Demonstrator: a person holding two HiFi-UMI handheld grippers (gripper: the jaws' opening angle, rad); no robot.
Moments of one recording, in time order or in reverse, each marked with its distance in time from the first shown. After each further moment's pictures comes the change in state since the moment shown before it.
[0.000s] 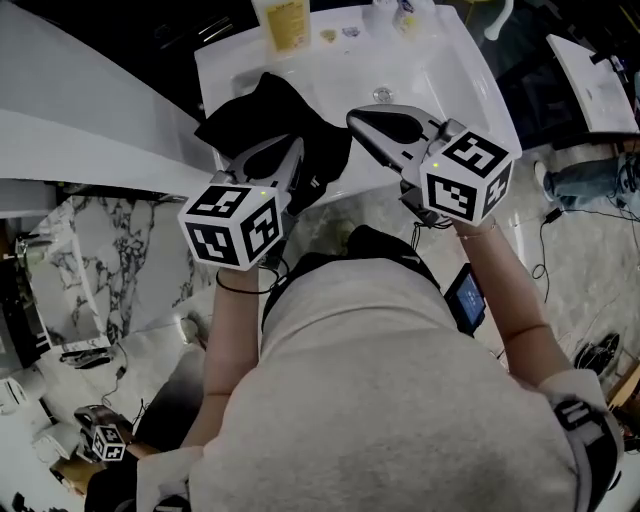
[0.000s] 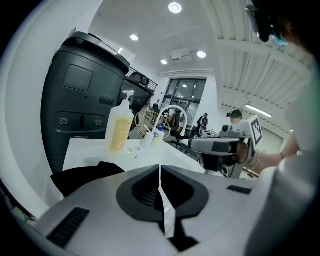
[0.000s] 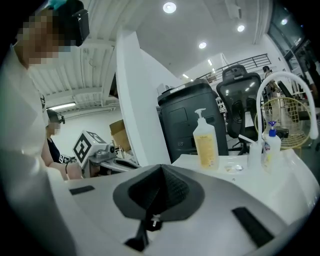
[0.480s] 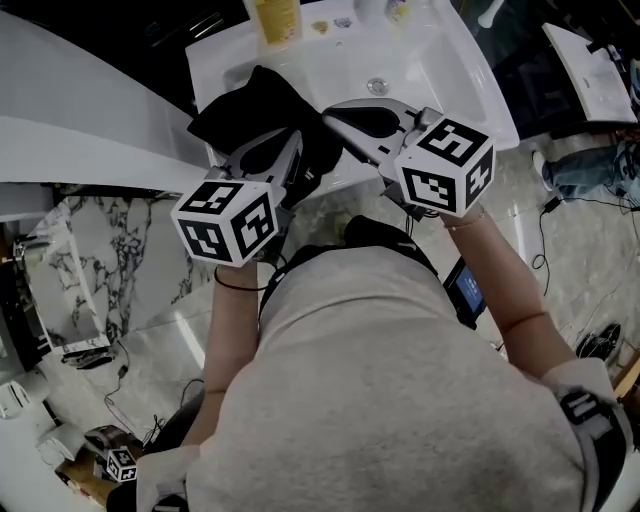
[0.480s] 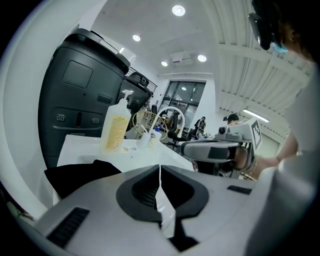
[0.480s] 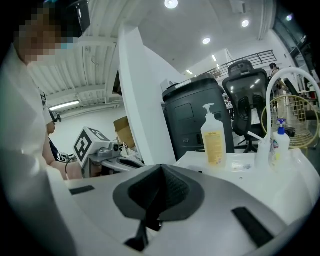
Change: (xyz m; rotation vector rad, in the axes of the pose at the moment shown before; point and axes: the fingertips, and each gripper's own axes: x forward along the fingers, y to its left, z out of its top) left arm 0.002 -0.010 -0.001 -0.031 -0.017 -0.044; right arm 0.015 0.019 -0.004 -0.016 0.039 0.048
